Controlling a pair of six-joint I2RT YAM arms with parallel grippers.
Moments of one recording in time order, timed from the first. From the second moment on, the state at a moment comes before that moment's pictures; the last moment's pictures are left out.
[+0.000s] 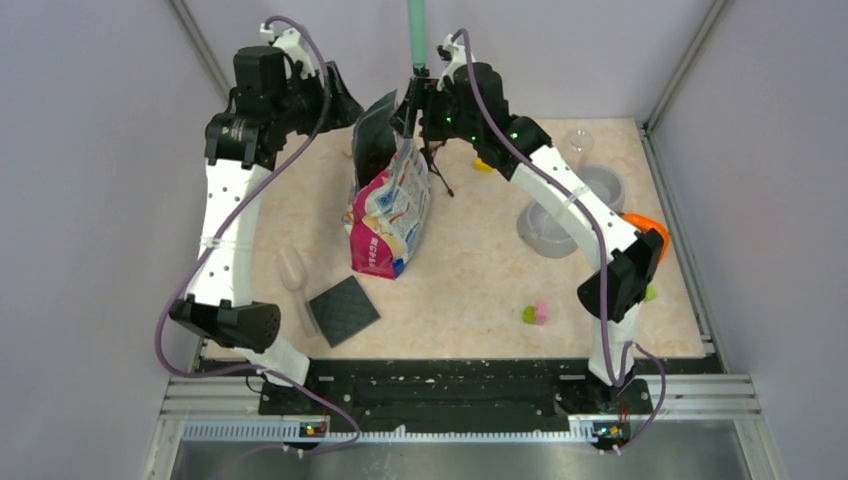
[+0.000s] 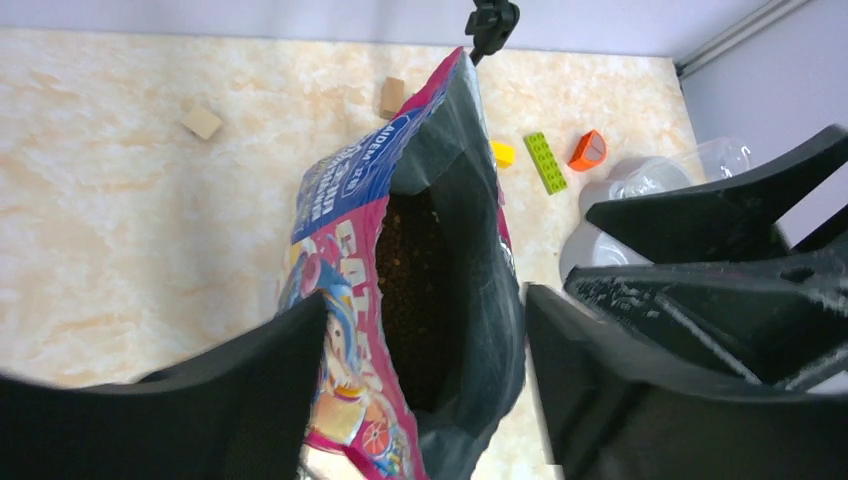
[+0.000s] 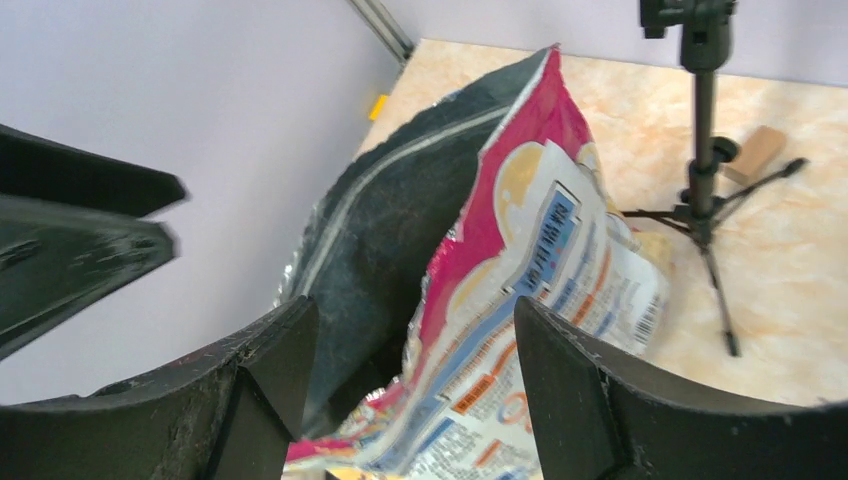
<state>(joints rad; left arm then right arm) -0.17 1.64 2.13 -0.91 0.22 -0.32 0.70 1.91 2.11 -0.43 -0.06 0.53</state>
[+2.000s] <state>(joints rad) 0.16 1.18 1.04 -0.77 -0.15 -0.66 0.64 1.42 1.66 -0.49 0.22 0.29</state>
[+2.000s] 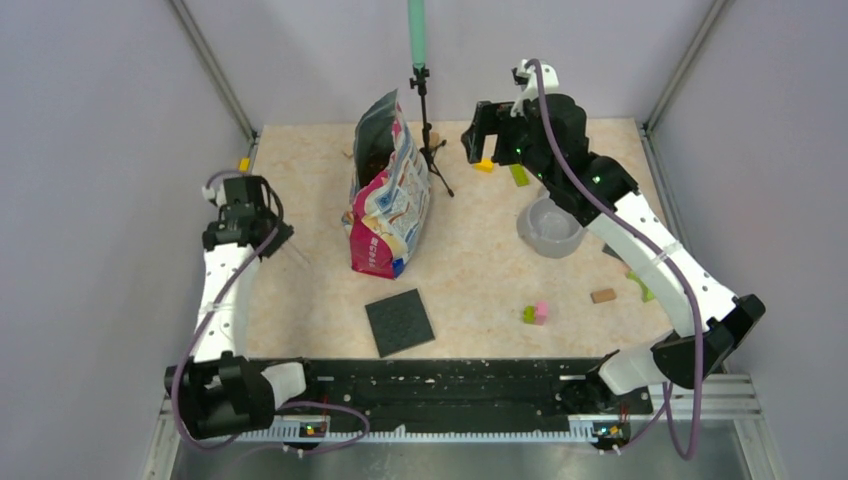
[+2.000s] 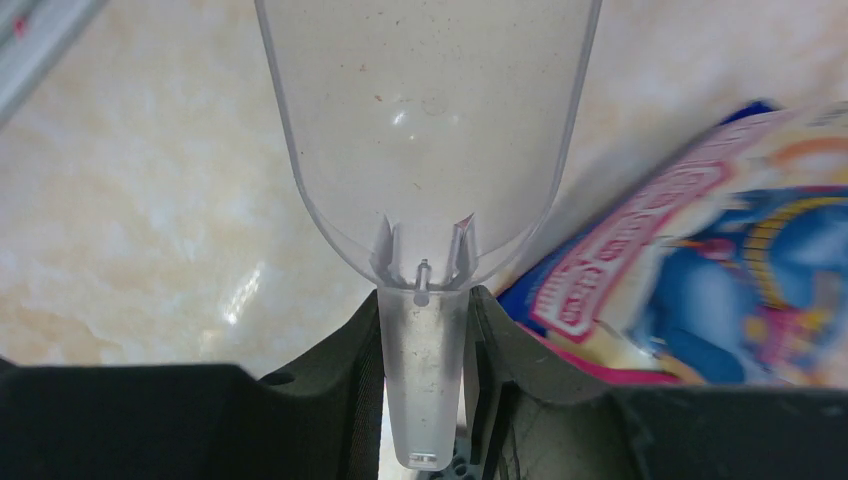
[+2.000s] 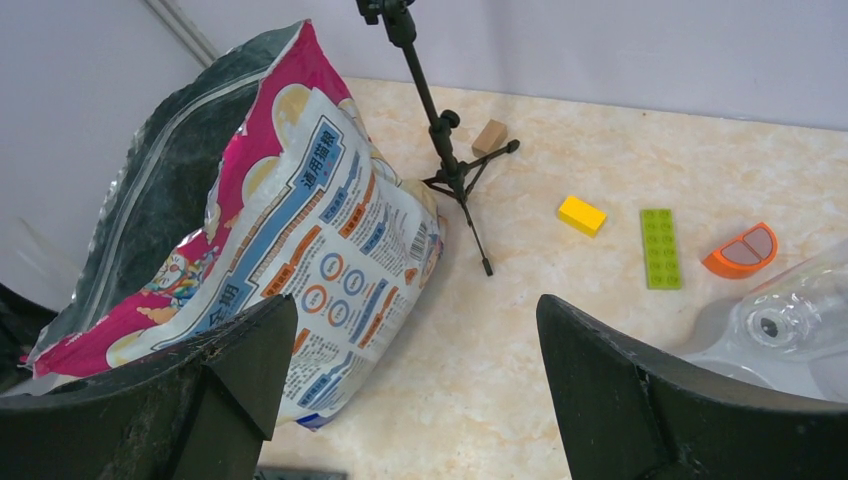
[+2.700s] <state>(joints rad) -0.39 1.16 1.79 -0.74 0.12 -0.36 0.64 1.31 1.53 -0.41 0.43 0.32</state>
